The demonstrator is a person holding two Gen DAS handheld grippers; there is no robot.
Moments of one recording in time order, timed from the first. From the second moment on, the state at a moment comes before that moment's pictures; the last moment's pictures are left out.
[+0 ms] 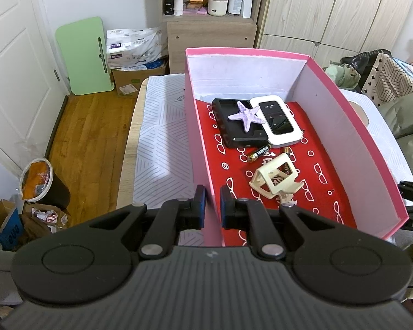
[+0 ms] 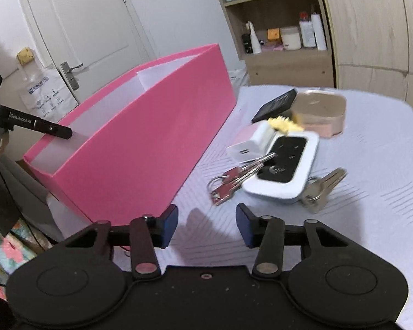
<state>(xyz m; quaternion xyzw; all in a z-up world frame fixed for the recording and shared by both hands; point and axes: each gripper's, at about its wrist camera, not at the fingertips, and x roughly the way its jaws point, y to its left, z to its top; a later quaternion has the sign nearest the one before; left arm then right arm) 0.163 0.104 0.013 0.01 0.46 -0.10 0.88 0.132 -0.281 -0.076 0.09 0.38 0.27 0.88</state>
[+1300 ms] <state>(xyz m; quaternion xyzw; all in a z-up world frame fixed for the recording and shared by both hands) 0.164 0.103 0.013 0.01 0.46 -0.11 0.88 0.150 -0.224 -0.079 -0.08 0.31 0.24 0.92</state>
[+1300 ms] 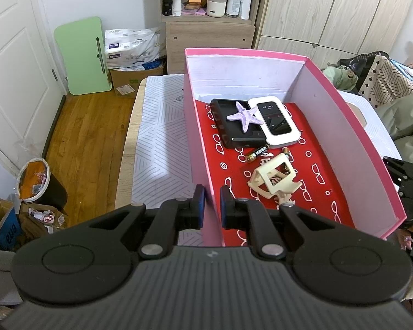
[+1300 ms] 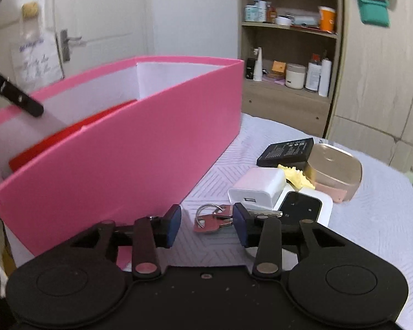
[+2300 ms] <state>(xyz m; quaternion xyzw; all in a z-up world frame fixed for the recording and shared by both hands) 0.162 0.105 0.012 0.00 0.45 -0.11 0.88 0.145 -0.240 -0.082 0.06 0.31 0.15 0.94</state>
